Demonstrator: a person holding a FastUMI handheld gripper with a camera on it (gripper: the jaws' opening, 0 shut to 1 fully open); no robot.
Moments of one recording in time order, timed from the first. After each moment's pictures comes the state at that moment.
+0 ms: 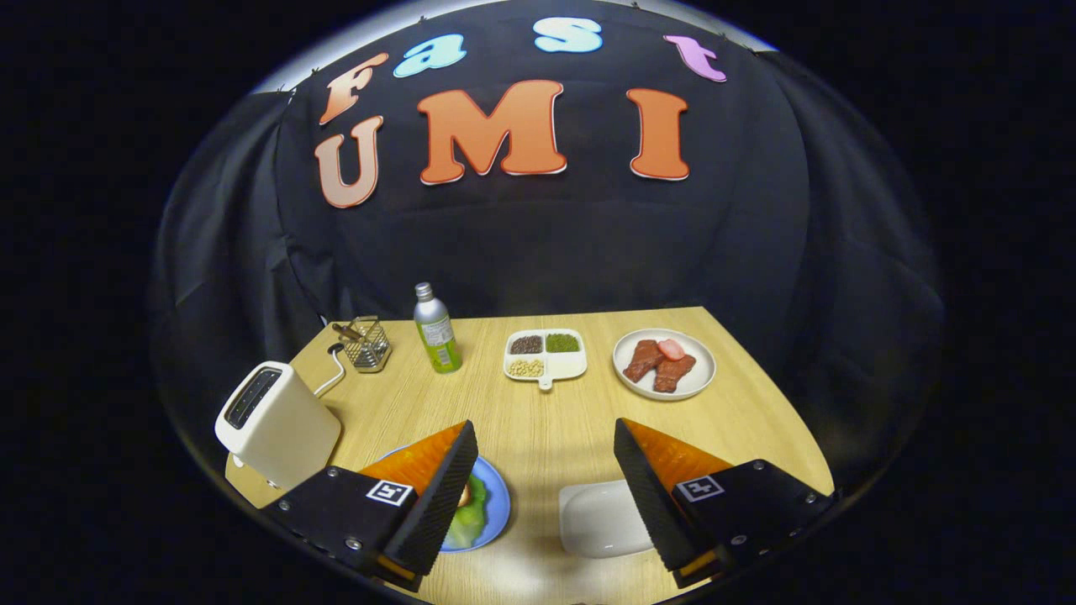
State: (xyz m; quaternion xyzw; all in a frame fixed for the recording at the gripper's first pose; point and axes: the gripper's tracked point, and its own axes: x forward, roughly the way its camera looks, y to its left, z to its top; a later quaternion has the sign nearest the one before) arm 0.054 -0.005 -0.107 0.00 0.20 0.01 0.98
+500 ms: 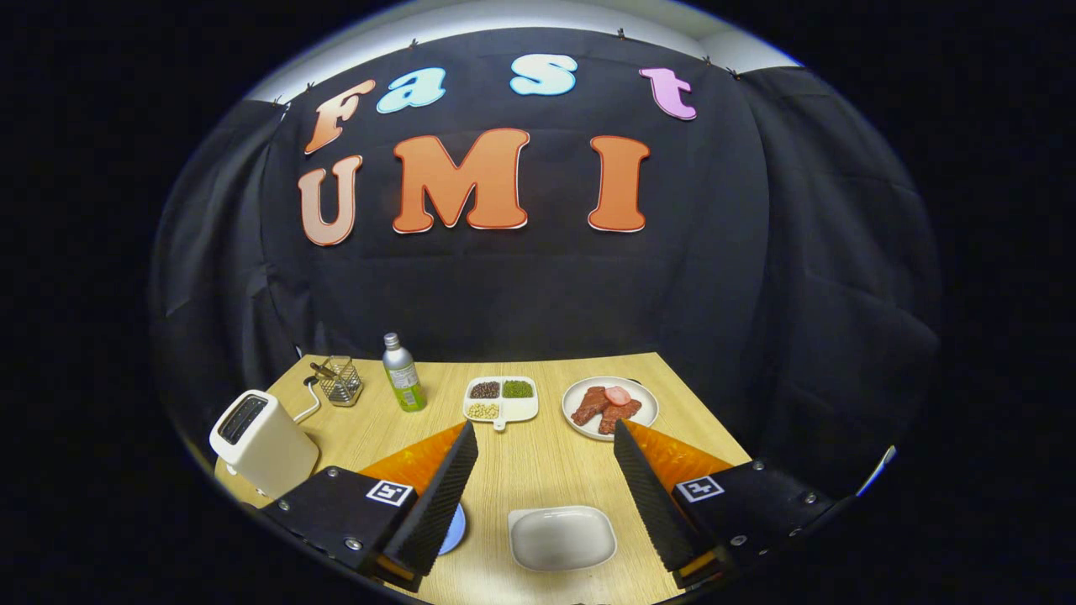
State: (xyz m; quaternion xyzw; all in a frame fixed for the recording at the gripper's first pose) arm 0.042 -0.046 -0.051 0.00 0.13 -0.03 0.99
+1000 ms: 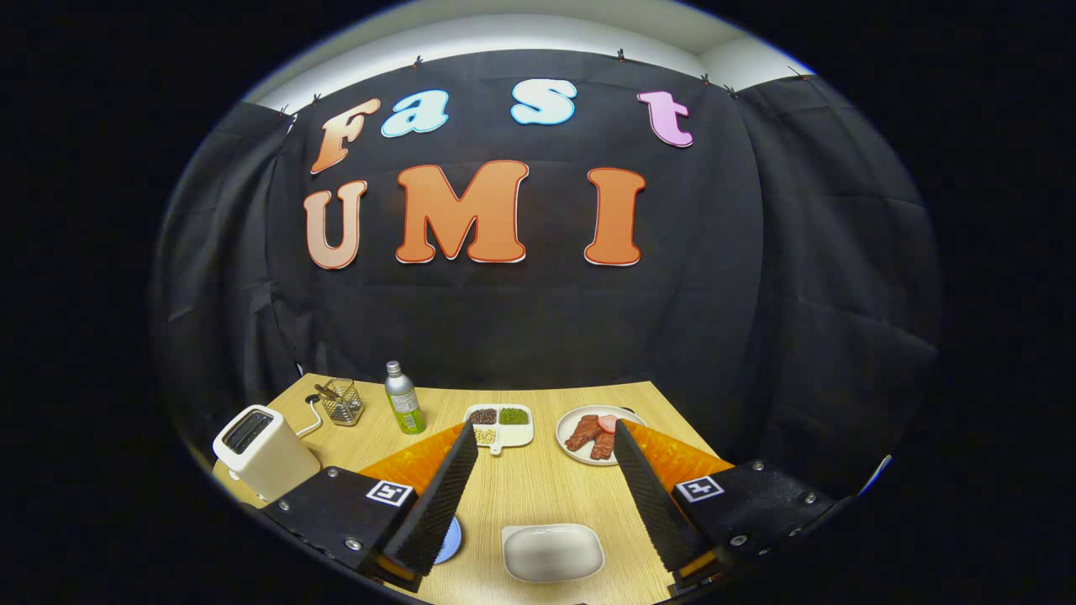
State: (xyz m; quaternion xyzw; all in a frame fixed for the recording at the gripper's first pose) arm 0.036 -0.051 -0.022 -0.01 0.09 -0.03 1.00
